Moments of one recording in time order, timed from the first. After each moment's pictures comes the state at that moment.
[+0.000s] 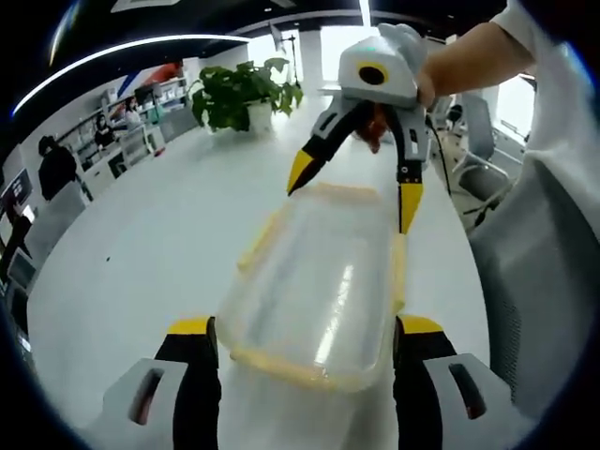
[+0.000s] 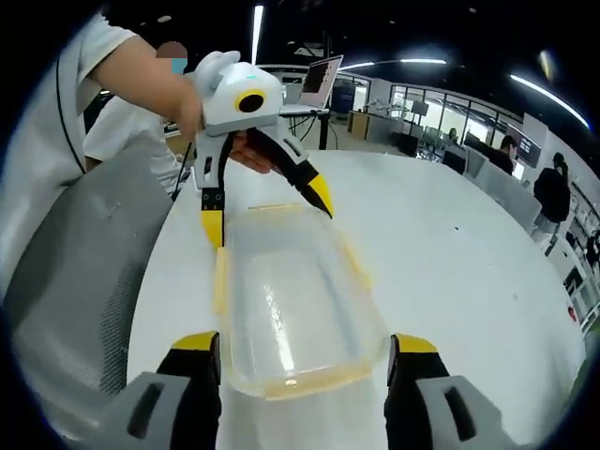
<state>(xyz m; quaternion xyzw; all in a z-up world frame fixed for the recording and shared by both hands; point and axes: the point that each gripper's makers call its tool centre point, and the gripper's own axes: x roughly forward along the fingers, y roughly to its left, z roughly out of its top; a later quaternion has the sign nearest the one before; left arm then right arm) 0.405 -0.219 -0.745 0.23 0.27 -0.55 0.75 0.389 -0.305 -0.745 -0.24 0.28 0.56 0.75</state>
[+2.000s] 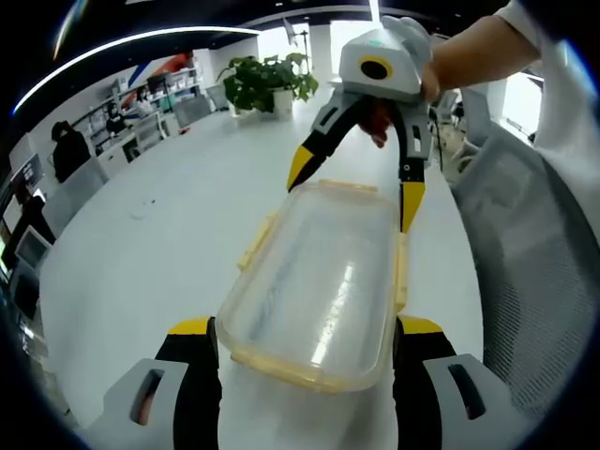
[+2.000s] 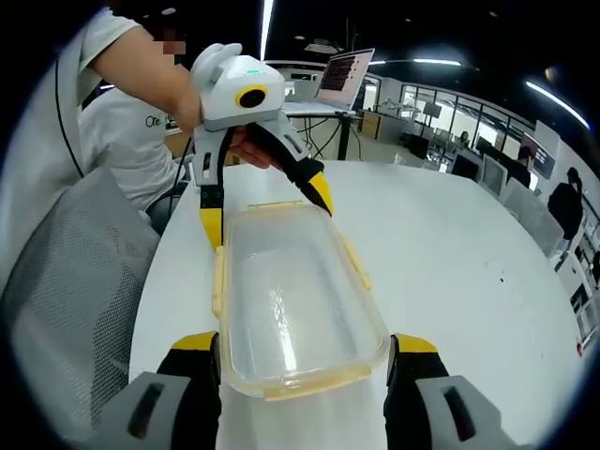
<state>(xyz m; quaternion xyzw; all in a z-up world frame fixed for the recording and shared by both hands) 0.411 -0.077 -0.745 0.23 0.29 -0.53 0.76 0.401 -0.164 -0.745 -0.25 0.28 0.57 0.73</state>
